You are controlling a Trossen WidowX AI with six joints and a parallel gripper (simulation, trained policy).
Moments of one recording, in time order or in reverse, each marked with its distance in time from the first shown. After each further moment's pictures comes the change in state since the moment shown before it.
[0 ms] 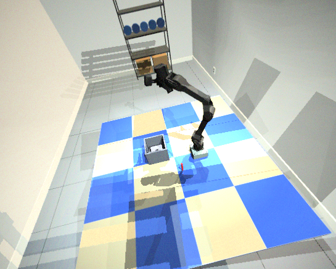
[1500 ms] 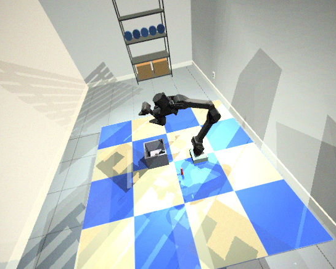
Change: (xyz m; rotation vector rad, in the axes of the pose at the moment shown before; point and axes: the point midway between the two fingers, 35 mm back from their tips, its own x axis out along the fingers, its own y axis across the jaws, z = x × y) arm -0.143 0.107 -0.157 0.664 0.758 0.429
